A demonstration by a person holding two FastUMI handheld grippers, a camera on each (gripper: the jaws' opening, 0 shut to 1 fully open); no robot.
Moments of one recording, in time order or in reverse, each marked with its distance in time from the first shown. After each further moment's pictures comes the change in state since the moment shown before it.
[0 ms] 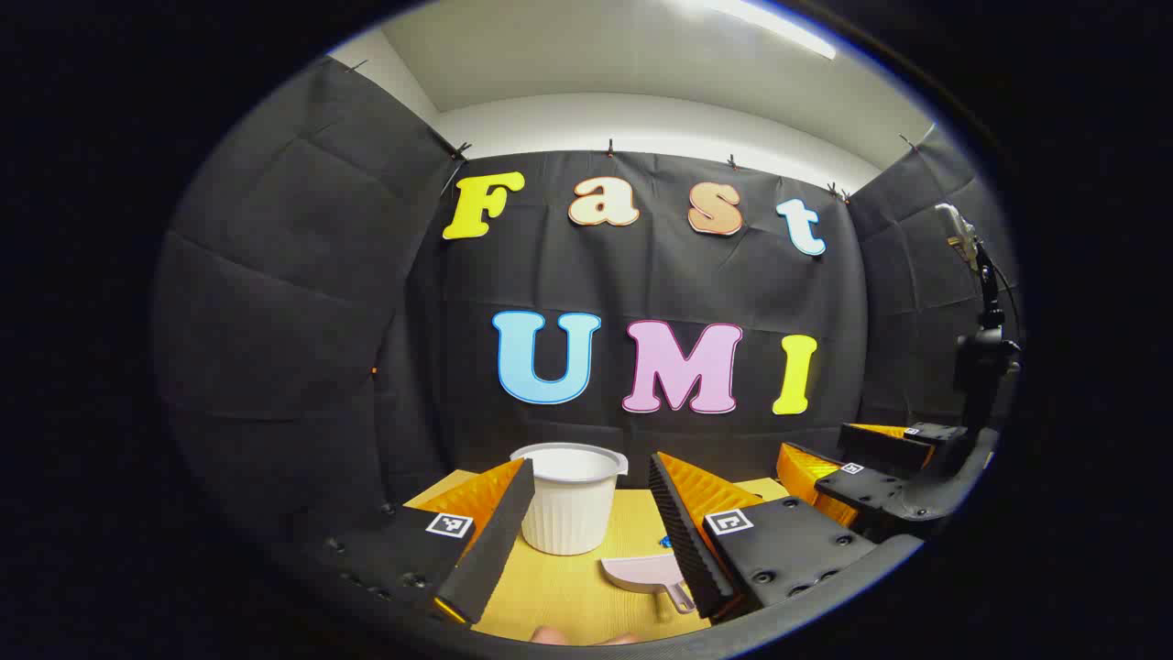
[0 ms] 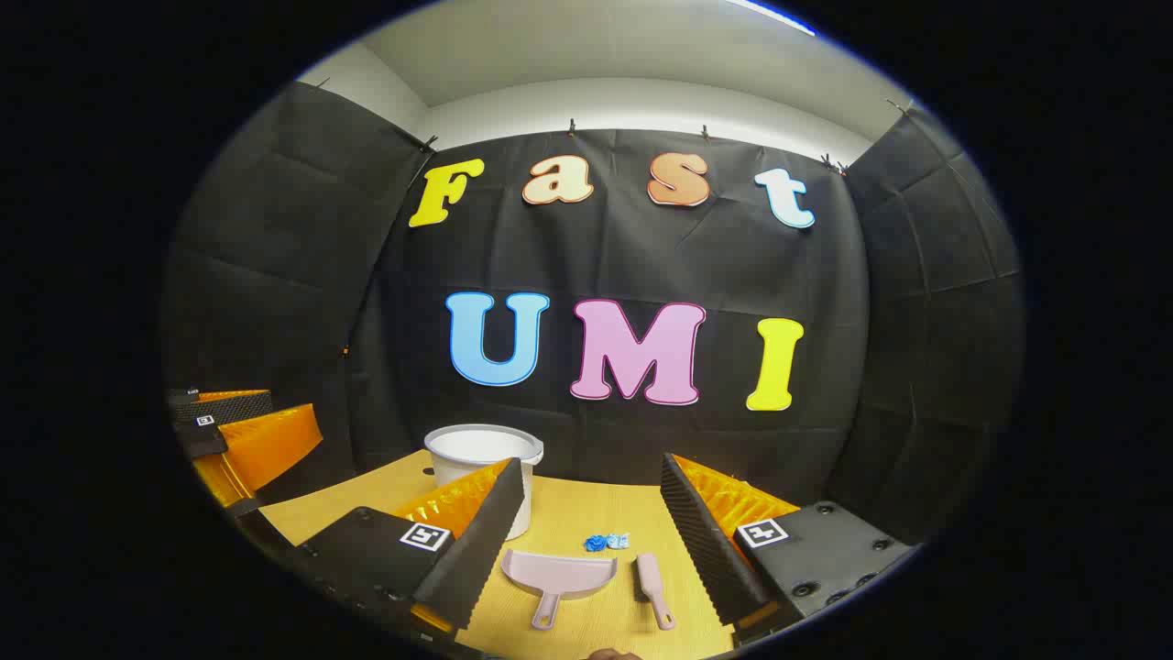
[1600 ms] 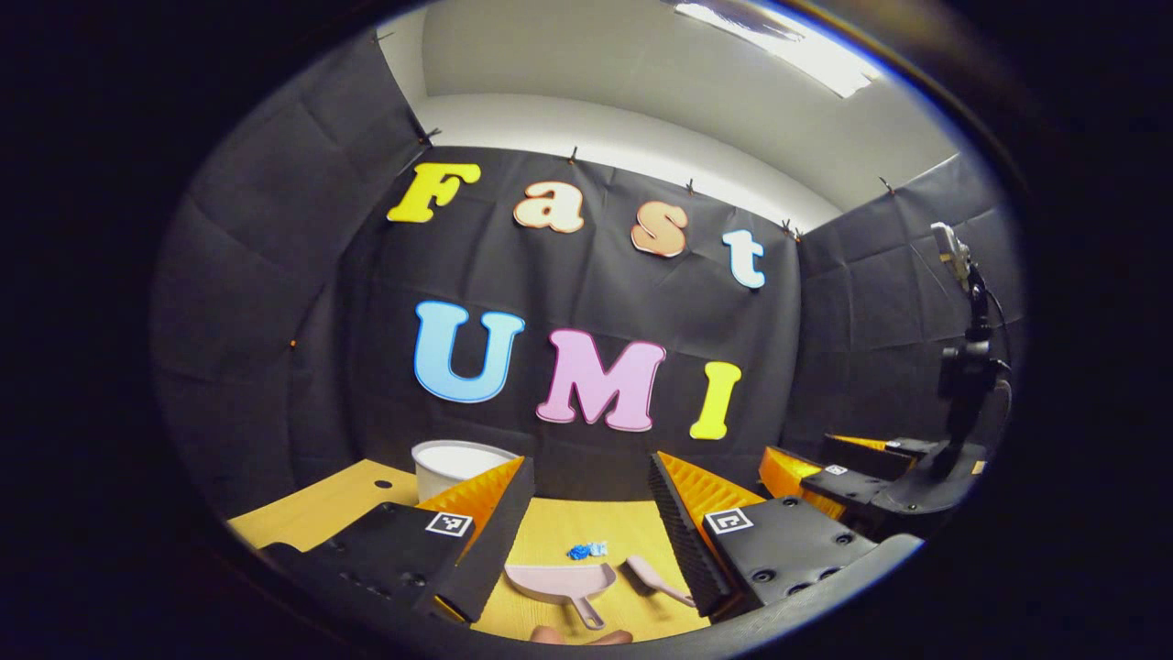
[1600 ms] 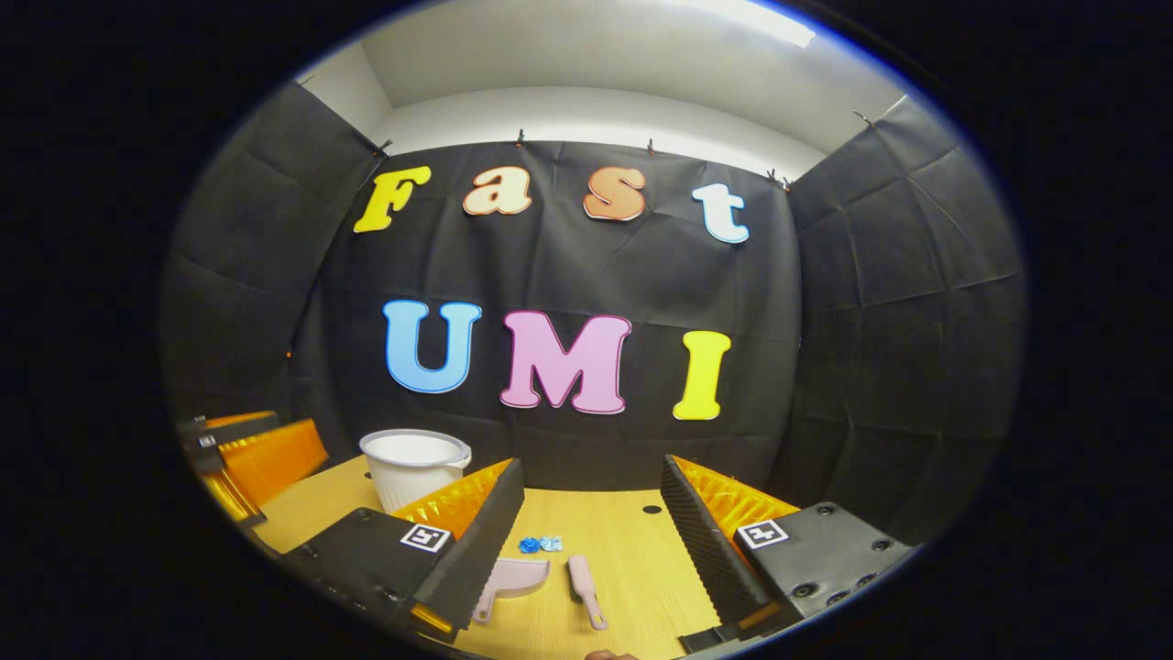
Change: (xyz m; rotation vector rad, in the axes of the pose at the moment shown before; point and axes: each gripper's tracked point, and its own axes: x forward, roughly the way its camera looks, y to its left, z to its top) left arm 0.004 -0.064 0.023 -0.146 -0.158 -0.218; right arm -0.036 -0.083 0.012 -0.015 -0.037 -0.203
